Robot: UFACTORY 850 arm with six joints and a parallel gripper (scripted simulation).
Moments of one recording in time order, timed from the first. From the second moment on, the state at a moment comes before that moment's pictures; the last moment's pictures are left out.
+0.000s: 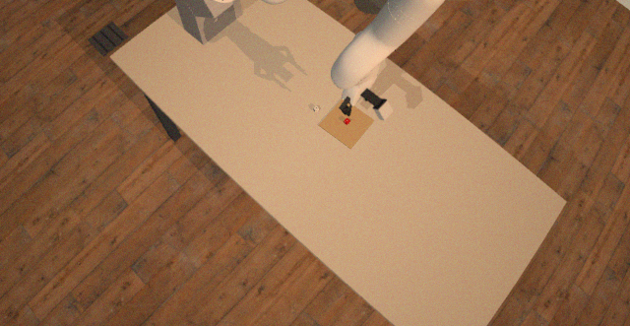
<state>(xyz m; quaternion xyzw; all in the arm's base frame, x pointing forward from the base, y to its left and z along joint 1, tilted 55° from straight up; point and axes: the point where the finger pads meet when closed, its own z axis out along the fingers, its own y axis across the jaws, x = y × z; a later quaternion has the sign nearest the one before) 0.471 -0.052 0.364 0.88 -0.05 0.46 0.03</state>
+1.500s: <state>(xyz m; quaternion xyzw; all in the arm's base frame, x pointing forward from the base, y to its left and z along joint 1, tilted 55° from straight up) 0.442 -0.048 0.384 0.88 -0.05 0.46 0.03</state>
